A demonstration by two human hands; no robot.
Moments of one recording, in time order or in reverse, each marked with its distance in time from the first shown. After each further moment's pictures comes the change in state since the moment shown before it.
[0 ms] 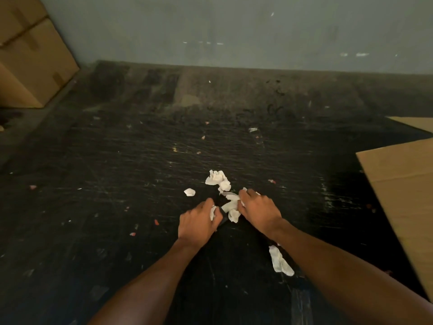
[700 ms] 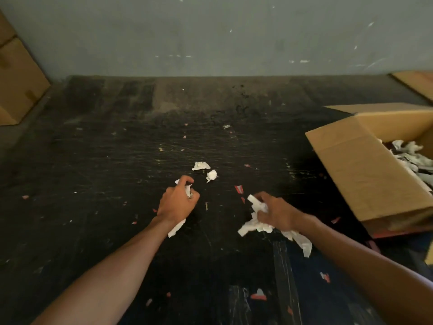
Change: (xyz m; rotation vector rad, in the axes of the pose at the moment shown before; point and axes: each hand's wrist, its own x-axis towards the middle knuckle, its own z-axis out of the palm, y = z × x) left_hand -0.025 -0.015 -0.071 -0.298 -0.101 -0.068; right_hand -0.144 0.002 -0.051 0.519 -0.198 0.344
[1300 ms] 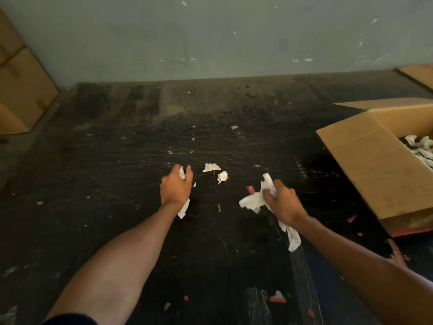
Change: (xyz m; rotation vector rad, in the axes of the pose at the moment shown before) left_hand 0.040 -0.010 -0.022 -0.139 0.303 -0.090; right_hand 0.017 -0.029 0.018 0.164 0.427 0.075
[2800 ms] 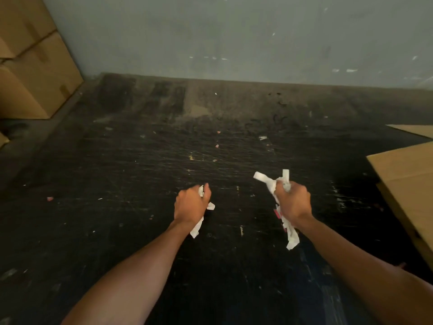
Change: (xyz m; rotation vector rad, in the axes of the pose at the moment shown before) left_hand 0.034 -0.051 0.024 0.101 -0.075 0.040; right_hand 0.075 -0.057 0.034 0.276 0.205 0.084
